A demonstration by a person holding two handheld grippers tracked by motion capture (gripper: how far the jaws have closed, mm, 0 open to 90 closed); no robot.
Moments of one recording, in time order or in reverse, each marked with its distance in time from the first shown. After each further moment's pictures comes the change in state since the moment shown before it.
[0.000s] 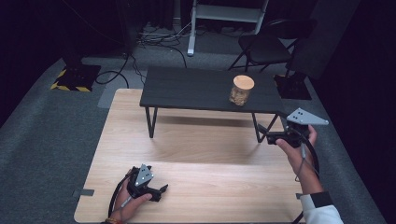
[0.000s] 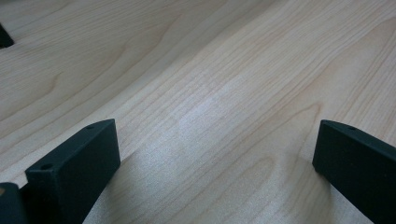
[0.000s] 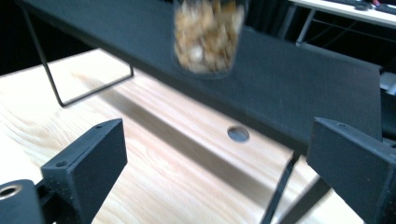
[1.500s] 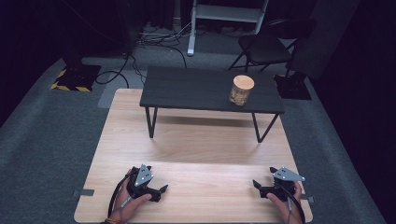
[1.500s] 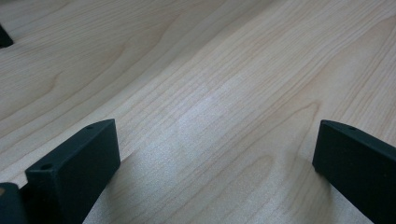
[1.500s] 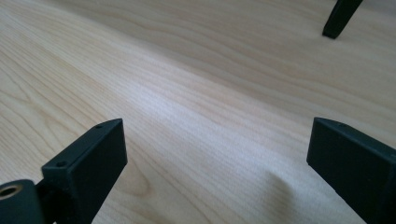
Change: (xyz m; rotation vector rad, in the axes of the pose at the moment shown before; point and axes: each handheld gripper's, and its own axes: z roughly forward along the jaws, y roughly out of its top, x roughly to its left) left arm 0.001 0.000 -0.001 0.001 -0.004 0.002; right arm 0.050 -0.157 0.001 0.272 0.007 0.115
